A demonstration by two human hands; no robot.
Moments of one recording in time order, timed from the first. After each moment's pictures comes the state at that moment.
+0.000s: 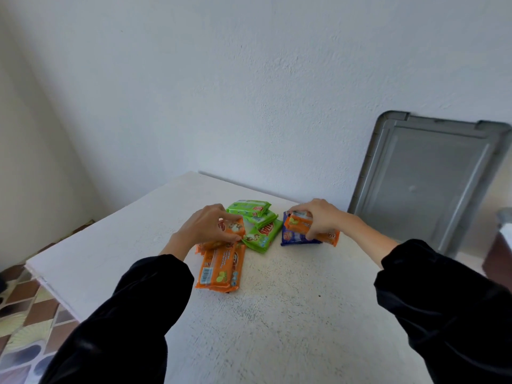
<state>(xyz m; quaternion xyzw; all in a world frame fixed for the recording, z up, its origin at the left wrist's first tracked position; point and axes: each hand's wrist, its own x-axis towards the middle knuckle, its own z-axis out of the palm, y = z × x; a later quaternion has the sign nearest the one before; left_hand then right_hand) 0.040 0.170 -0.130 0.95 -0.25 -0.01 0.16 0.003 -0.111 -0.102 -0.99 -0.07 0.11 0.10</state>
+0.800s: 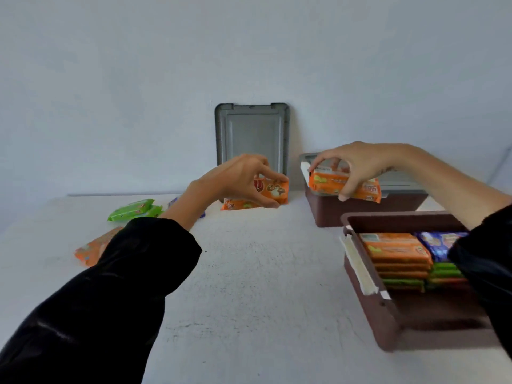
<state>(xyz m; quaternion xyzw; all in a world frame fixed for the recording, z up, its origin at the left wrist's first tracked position) -0.161 -0.066 0.002 0.77 -0.63 0.03 0.09 -0.311 -0.265 0.038 -0.99 0.11 0.10 0.09</state>
